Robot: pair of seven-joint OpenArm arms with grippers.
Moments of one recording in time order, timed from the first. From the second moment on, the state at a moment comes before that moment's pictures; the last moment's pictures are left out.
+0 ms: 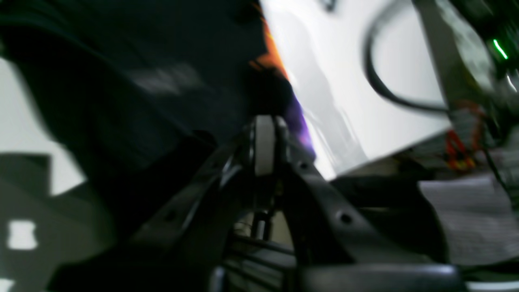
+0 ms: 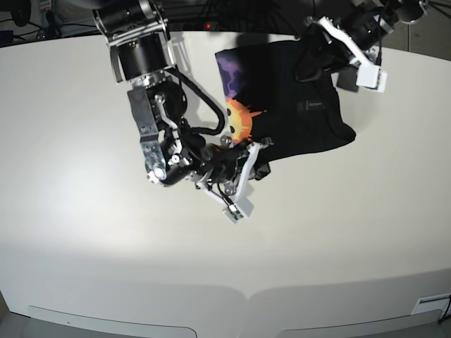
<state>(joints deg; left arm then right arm) 38.8 -8.1 -10.0 113.5 -50.6 -32.1 38.3 13.4 -3.0 -13.2 77.5 25.2 31.1 -53.8</state>
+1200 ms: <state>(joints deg) 39.0 -8.3 -10.4 102.0 -21.8 -21.0 25.5 14.6 -2.8 -14.7 72.2 23.0 33.5 -58.3</state>
